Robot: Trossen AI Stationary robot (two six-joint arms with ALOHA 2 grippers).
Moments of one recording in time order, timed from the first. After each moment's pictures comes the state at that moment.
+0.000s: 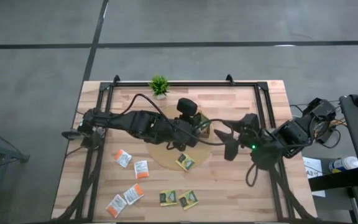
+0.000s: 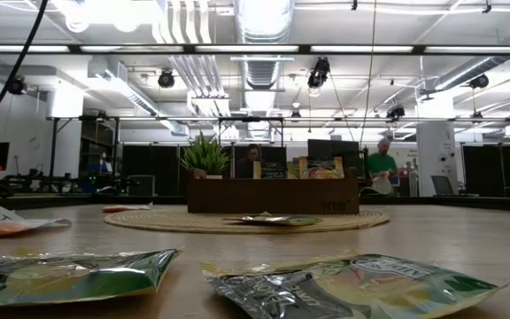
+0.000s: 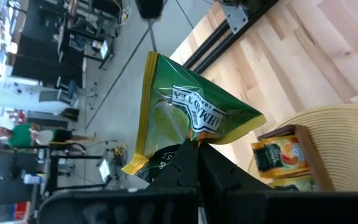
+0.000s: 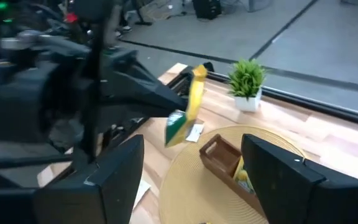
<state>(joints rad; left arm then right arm) -0.24 1.90 2.25 -0.97 -0.67 0.69 0.60 1.39 1.64 -1.01 1.05 1.12</state>
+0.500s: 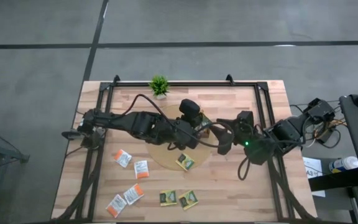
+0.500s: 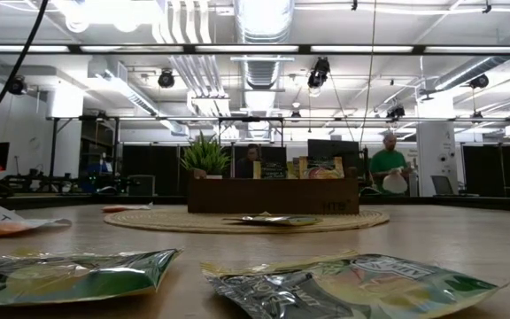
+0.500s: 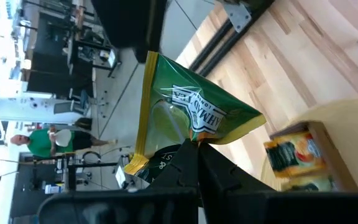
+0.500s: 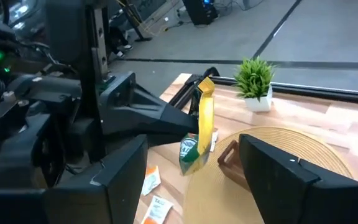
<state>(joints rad) -0.23 1.90 2.22 -0.91 -0.68 0.80 0.55 1.39 1.59 -0.85 1.04 1.17</state>
